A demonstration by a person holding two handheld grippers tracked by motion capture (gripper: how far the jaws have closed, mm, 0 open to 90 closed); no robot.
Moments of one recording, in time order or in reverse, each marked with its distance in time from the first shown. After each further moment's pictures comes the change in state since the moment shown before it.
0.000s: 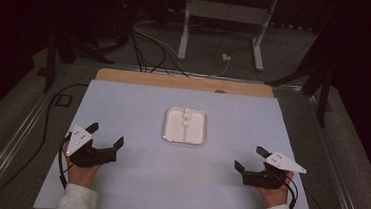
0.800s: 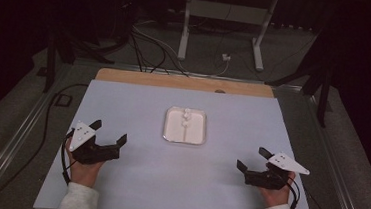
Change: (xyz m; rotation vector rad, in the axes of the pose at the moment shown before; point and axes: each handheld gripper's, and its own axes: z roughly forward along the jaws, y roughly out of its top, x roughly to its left) left arm -0.007 0.014 0.002 0.004 -0.013 -0.007; right arm -0.004 -0.003 -0.003 -0.017 -0.015 0.050
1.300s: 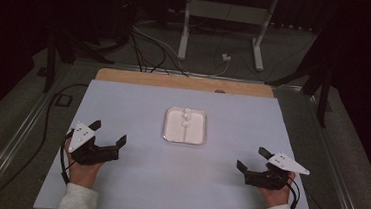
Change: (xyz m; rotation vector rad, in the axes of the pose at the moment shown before) left arm -0.001 0.001 -0.003 0.007 -0.007 0.021; right arm 0.000 0.000 0.000 0.000 0.005 -0.007
